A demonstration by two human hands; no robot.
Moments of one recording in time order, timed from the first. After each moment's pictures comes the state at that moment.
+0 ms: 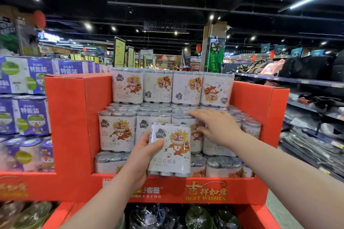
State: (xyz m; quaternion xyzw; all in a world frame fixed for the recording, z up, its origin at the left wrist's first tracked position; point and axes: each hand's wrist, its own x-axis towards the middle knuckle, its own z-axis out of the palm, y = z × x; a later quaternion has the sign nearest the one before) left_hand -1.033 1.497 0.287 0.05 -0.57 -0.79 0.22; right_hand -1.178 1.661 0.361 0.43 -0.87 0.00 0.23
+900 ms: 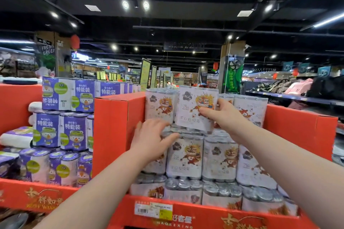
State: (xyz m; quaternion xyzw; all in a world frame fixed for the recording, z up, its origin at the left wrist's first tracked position) left_hand -1.027 1.410 0.357 0.15 -0.93 -0.08 0.31; right_hand -1.139 1.585 0.426 0.36 -0.72 0.59 -0.04
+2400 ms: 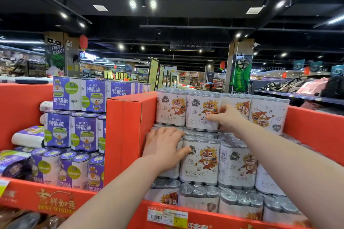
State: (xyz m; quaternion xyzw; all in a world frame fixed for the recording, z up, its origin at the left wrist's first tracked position) left_hand -1.031 1.404 0.348 0.16 -0.95 0.03 0.25; right_hand -1.192 1.533 0.417 0.25 -0.82 0.52 -0.02
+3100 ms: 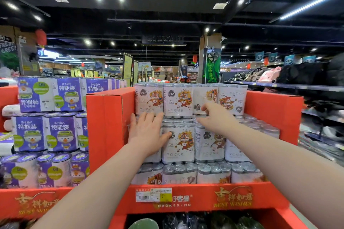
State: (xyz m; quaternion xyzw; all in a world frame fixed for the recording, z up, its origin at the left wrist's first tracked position) left_hand -1.023 1.416 0.358 0.17 -0.95 0.05 0.25; right_hand -1.131 1.592 0.398 0.31 -0.90 0.24 0.18
